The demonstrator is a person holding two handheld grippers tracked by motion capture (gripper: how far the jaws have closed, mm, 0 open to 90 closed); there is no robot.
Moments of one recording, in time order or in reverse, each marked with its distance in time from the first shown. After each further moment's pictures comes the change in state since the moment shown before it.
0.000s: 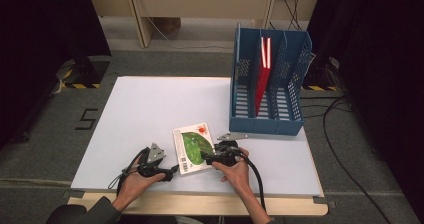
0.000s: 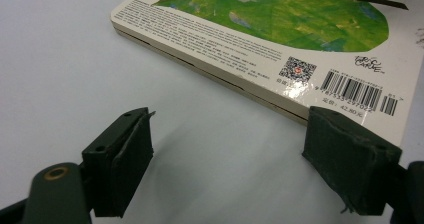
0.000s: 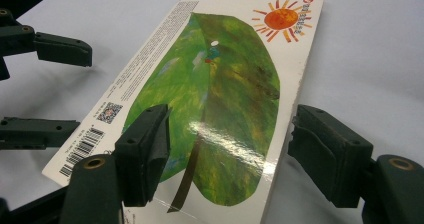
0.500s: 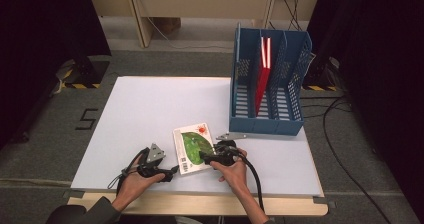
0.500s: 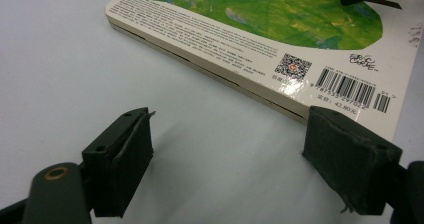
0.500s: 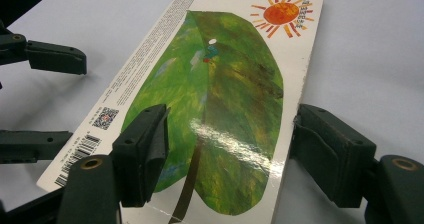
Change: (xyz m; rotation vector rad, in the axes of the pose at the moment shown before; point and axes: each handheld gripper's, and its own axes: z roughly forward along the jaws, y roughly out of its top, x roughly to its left) left arm 0.001 -0.001 0.000 0.005 -0.025 -0.026; right arm 0.001 0.000 0.006 0.002 -0.010 0.031
